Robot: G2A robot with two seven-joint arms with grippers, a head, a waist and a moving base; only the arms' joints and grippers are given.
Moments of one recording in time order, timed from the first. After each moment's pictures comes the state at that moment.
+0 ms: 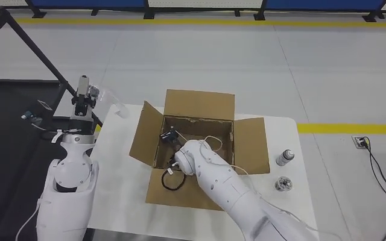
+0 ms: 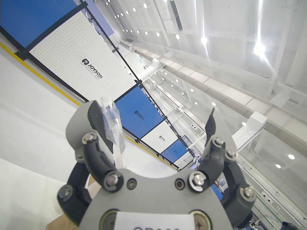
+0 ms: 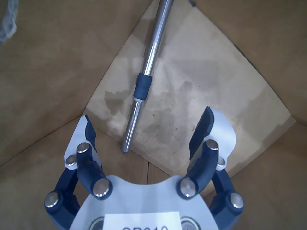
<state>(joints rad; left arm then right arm) 0.91 -1.24 -1.60 -1.51 0.14 -0.34 0.02 -0.28 -1.87 0.64 -0.46 -0.98 0.10 0.81</state>
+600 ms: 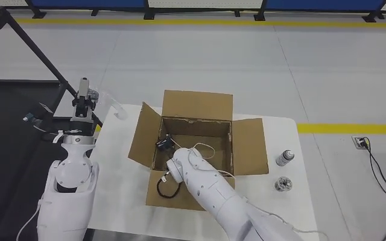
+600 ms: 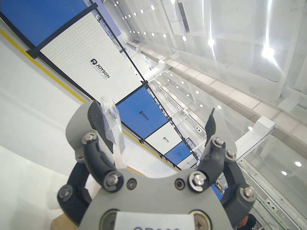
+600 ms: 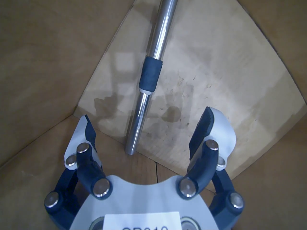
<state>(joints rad) 0.90 -1.25 -1.59 -1.48 0.15 -0.32 0.03 -0.24 -1.99 0.59 -0.24 -0.97 0.12 0.76</state>
